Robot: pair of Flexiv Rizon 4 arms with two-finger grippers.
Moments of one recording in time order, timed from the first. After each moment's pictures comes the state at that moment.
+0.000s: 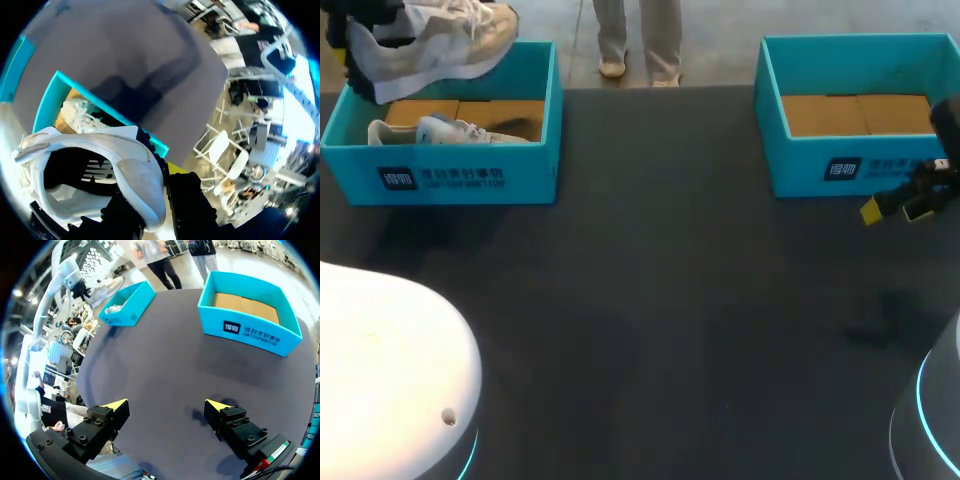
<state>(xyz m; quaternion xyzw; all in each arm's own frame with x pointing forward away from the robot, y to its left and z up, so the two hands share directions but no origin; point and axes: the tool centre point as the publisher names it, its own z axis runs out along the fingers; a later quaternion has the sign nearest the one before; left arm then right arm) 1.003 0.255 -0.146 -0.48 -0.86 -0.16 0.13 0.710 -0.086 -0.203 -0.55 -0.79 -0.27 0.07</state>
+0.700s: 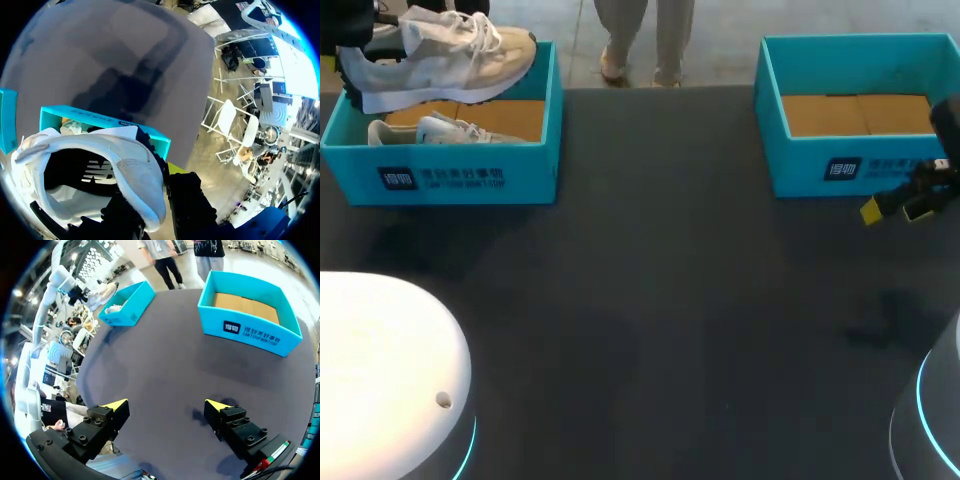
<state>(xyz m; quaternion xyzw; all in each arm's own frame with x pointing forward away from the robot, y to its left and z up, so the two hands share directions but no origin) 0.992 0.261 -0.149 -0.60 -0.77 -0.17 0.10 0.710 -0.086 -0.203 -0.55 -0.79 -0.27 0.07</state>
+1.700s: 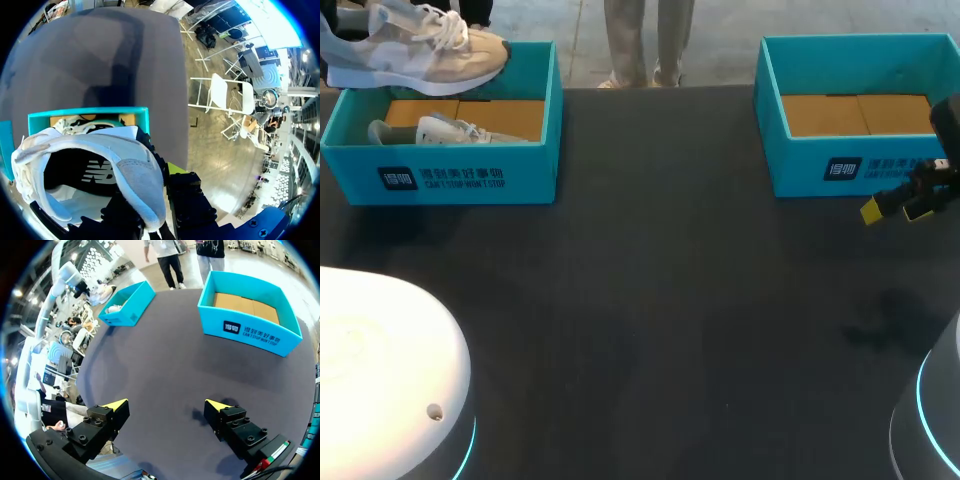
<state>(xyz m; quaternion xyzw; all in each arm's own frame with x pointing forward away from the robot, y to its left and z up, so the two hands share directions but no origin) 1.071 0.316 -0.148 -0.70 -0.69 -0.16 0.11 0.710 -0.086 -0.203 -0.55 -0.79 -0.27 0.07</state>
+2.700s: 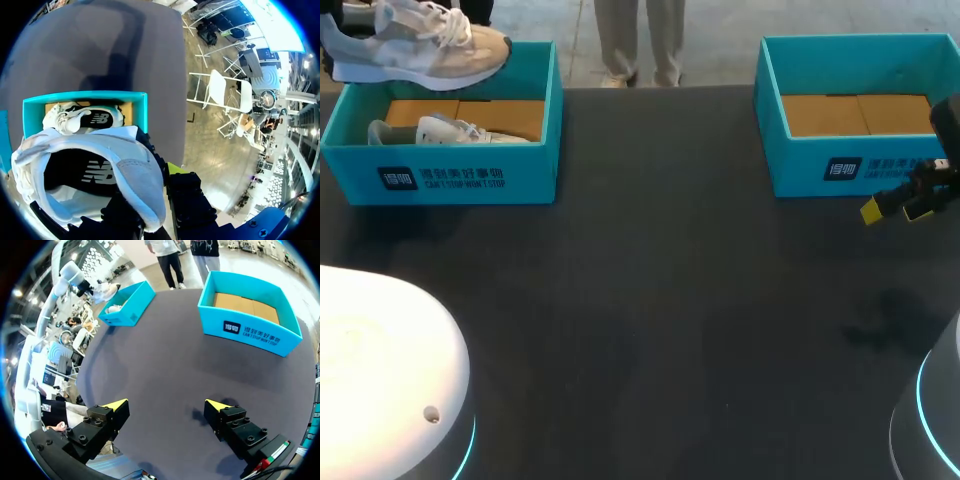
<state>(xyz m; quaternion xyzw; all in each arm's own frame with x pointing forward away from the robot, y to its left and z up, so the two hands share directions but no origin) 1.093 0.317 -0.153 -0.69 -0.69 -0.19 0.11 0.710 -0.086 -0.203 -0.55 -0.79 -0.27 0.07</state>
